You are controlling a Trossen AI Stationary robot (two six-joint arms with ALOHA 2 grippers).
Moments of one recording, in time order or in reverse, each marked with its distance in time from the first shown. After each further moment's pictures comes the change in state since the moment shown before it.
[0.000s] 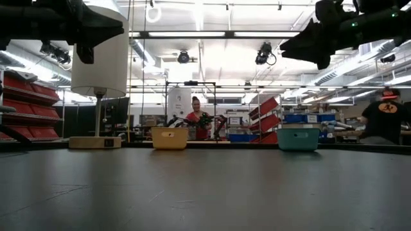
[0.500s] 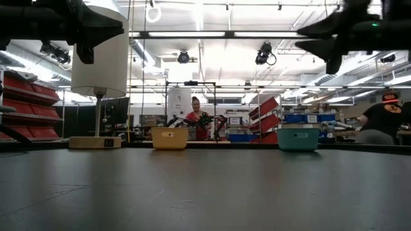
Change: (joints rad) left arm 0.000 0.000 0.000 -0.001 0.000 0.000; right arm 0.002 -0.181 -0.170 0.226 -0.012 0.170
